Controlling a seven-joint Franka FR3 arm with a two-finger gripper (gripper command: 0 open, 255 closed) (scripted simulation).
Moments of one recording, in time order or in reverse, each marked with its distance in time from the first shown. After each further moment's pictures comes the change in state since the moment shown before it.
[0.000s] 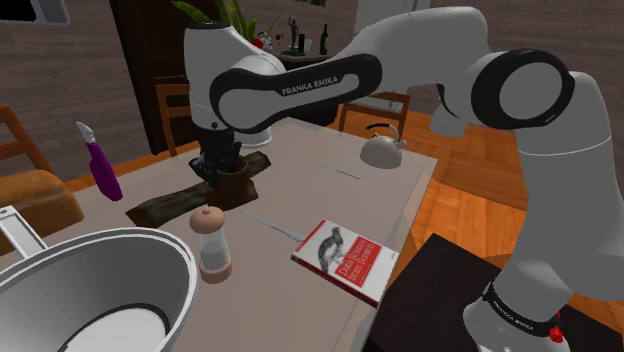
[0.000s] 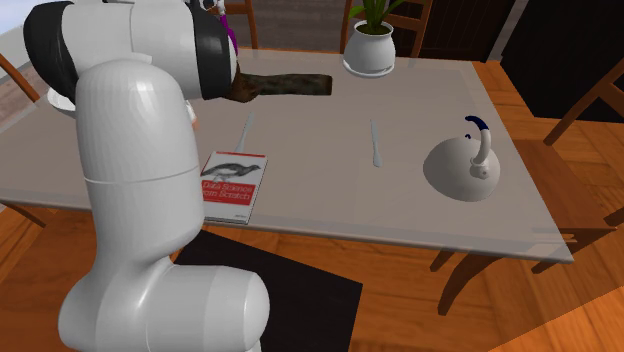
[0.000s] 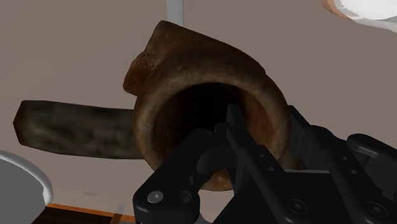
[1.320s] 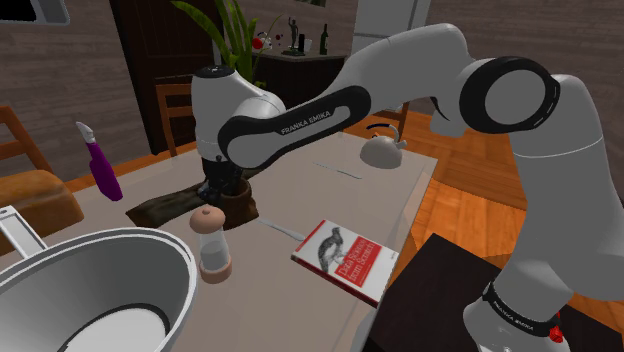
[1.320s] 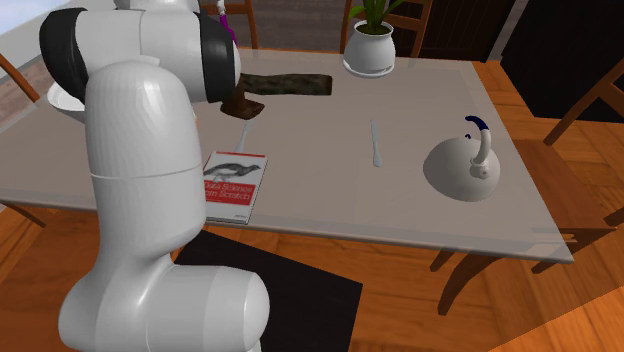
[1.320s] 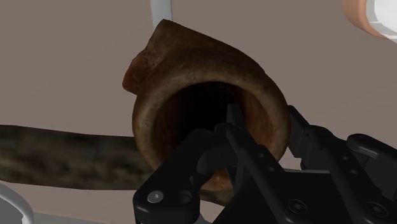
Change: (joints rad) arm -0.003 0.042 -0.015 -0.112 -0.029 0.152 0.037
